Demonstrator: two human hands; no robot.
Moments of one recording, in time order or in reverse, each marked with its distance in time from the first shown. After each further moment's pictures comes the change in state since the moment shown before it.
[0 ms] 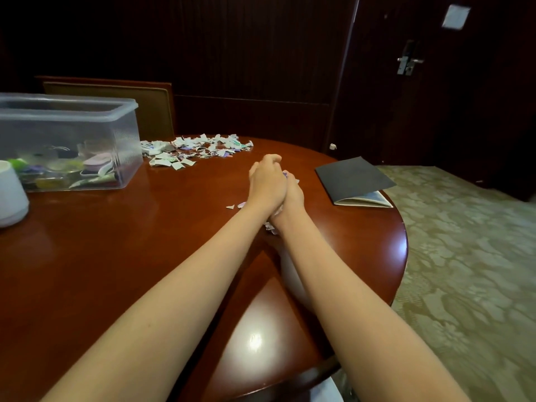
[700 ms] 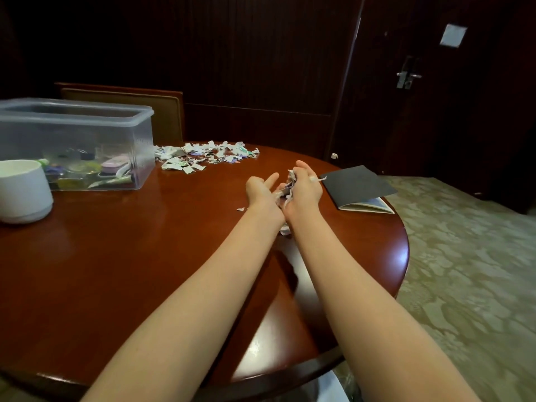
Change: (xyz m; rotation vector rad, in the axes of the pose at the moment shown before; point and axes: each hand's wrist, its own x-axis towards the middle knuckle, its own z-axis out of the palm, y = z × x) left_hand -0.036 0.017 -0.034 -1.218 -0.020 -0.673; right_hand -0.014 -0.007 0.004 0.108 0.157 -0.234
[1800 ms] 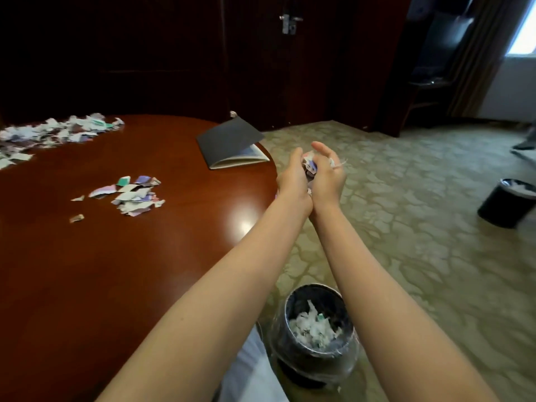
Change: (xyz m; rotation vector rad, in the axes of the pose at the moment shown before) left_hand -0.027 -0.223 0.141 0.237 -0.275 -0.257; right_hand 0.018 -0.118 -0.226 -0.278 0.361 -0.464
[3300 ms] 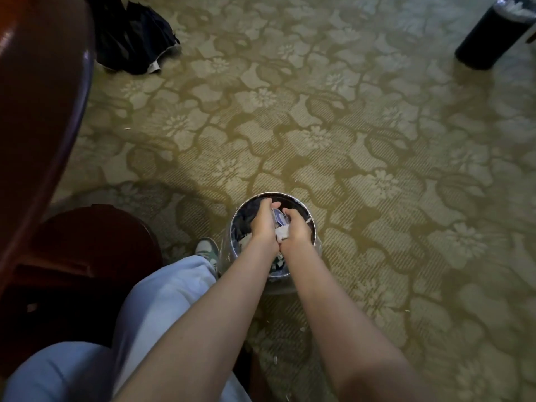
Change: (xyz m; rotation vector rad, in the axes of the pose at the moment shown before) left_hand 0.124 -0.294 -0.096 0.275 0.294 -0.658; right_hand 0.038 0.280 -0.211 0.193 0.620 0.992
